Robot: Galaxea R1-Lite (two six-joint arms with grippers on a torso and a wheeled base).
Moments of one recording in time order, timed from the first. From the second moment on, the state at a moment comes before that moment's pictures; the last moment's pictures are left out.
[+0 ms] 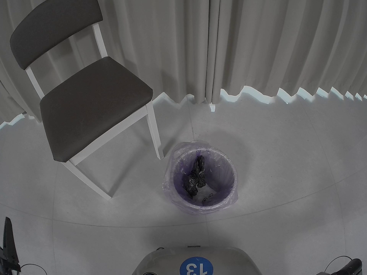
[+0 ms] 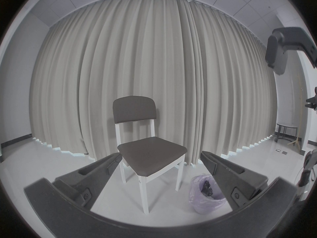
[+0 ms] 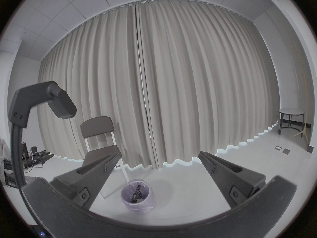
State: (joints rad) left arm 0.00 0.01 -0.08 -0.25 -0.01 -0.02; right arm 0.00 0.01 -0.81 0.46 0.09 0.12
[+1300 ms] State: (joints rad) left arm 0.00 0.01 -0.02 0.00 0.01 -0.03; right arm 0.00 0.01 -0.07 -0.08 0.03 0.07
